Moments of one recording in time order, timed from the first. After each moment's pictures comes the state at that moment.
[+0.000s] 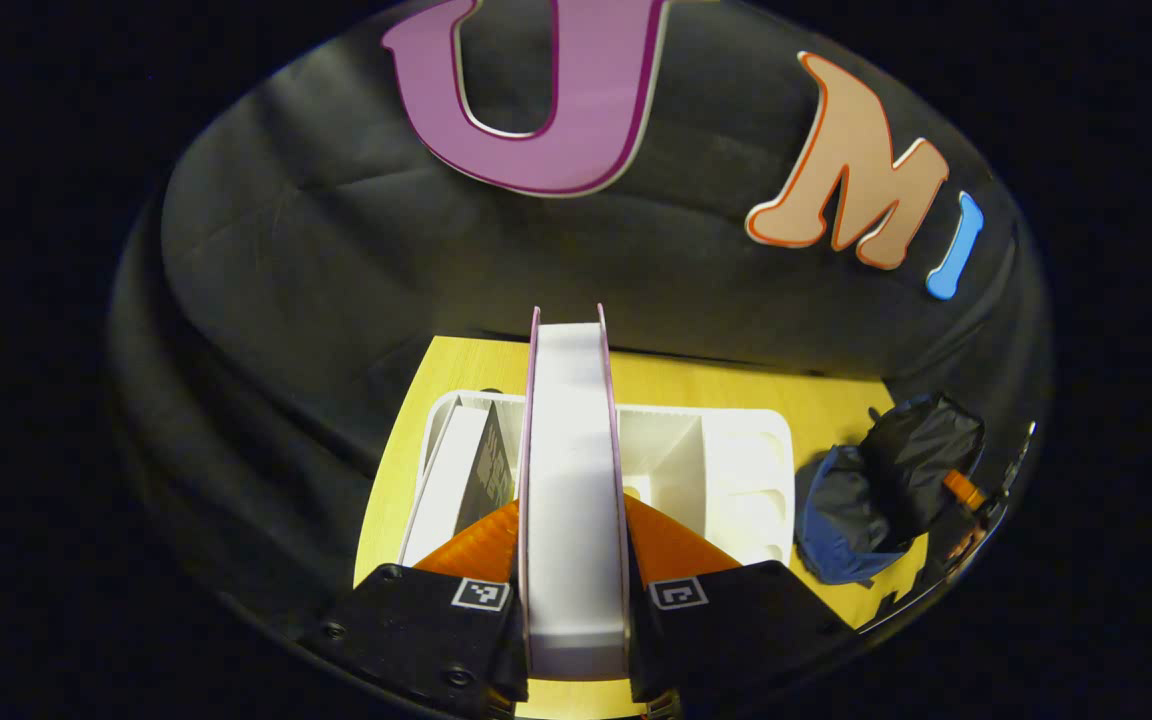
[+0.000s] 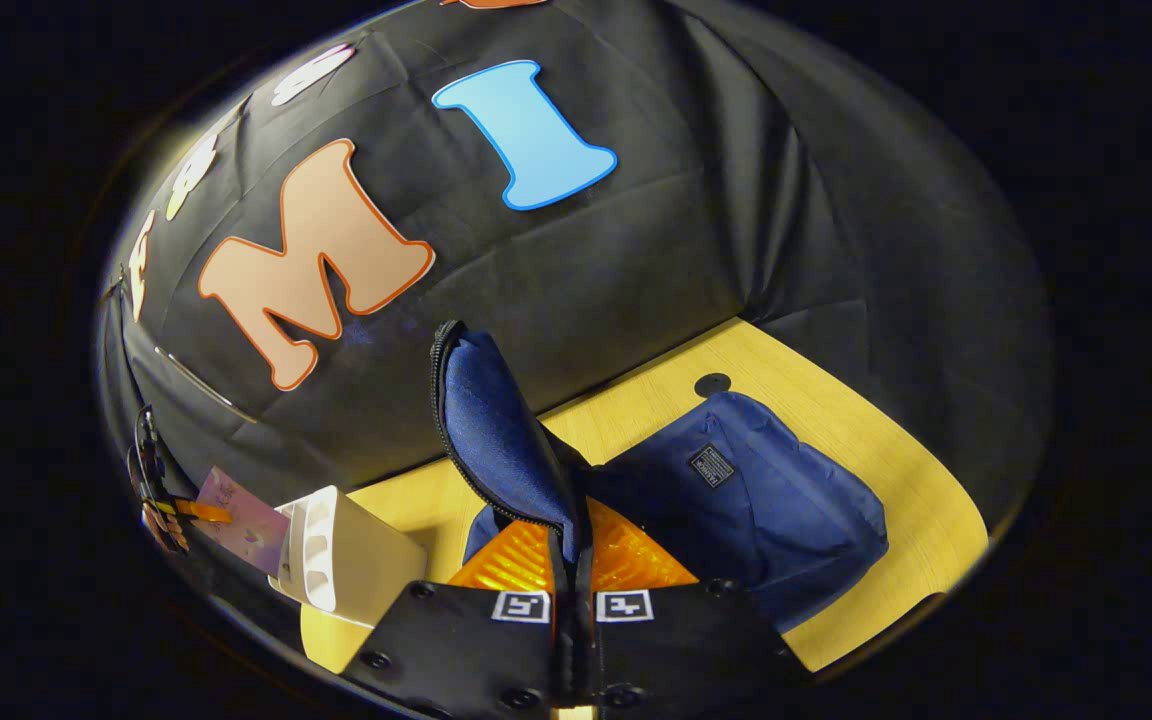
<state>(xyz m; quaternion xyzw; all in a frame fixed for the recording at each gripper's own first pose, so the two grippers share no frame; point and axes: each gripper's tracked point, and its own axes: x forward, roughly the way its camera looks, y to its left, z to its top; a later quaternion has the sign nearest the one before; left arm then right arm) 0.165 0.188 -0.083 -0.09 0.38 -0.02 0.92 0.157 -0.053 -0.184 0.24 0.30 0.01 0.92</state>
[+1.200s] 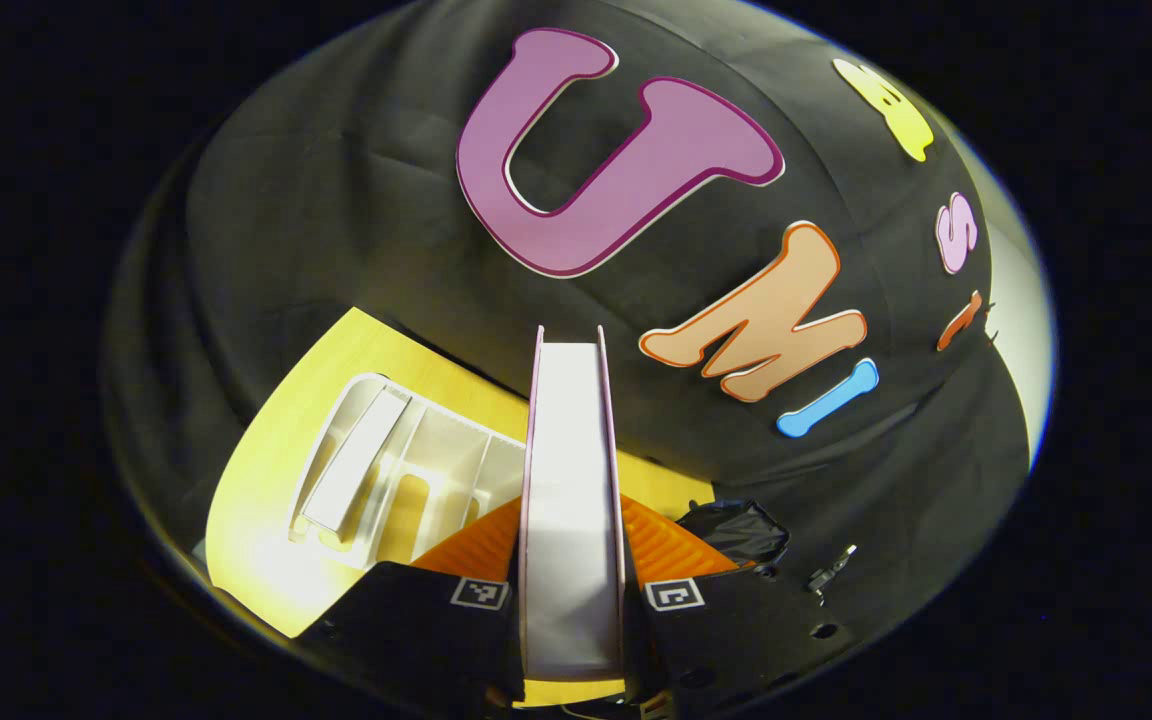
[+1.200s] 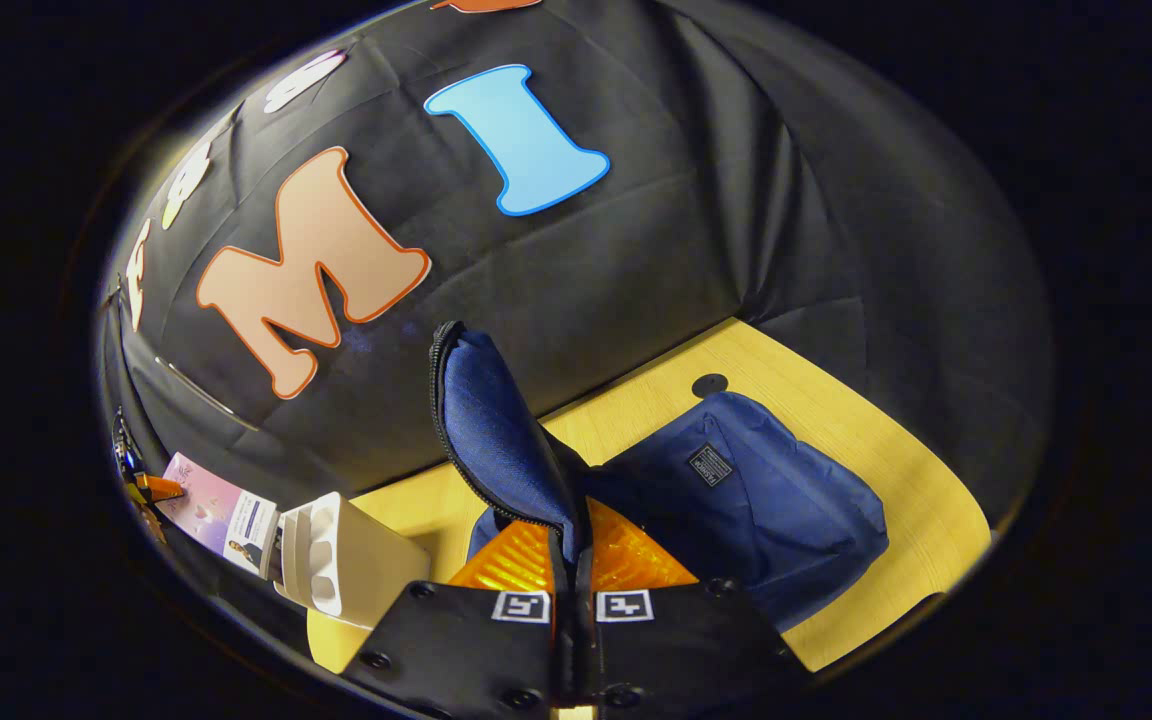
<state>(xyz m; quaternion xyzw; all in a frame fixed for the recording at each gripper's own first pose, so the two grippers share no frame) 0.144 0.144 0.007 -0.35 0.29 -0.11 0.88 0.156 -0.055 -0.180 0.25 0.29 0.01 0.92</state>
